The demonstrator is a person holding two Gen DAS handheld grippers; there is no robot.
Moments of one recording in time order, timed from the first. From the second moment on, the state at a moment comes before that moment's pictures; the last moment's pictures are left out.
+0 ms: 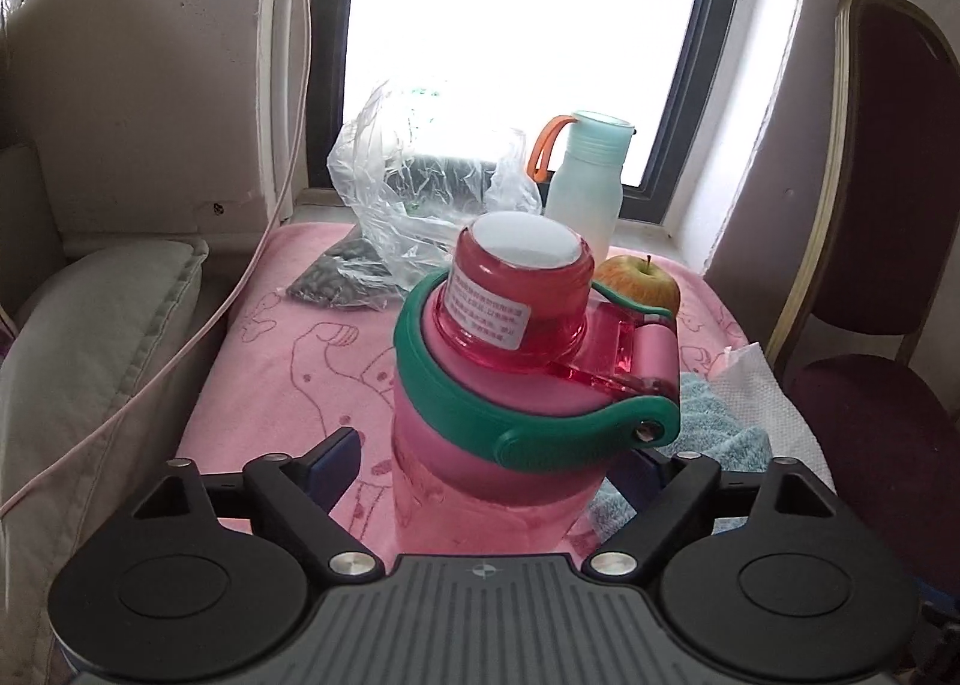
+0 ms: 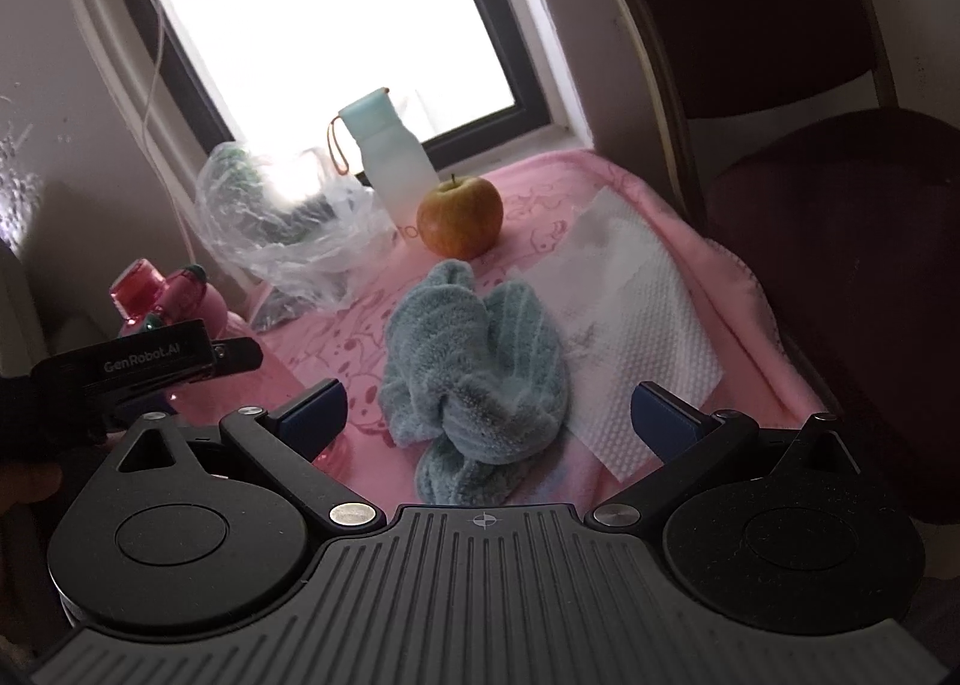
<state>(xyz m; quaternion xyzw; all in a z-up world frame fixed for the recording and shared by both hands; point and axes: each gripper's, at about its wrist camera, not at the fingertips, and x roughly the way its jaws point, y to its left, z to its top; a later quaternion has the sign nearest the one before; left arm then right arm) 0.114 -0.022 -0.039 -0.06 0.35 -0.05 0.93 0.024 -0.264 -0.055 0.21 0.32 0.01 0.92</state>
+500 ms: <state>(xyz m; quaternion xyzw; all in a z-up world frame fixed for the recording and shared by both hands) 0.094 0.048 -0.055 -0.18 0.30 -0.14 0.93 0.057 -0.228 -0.054 0.08 0.30 0.02 0.95</state>
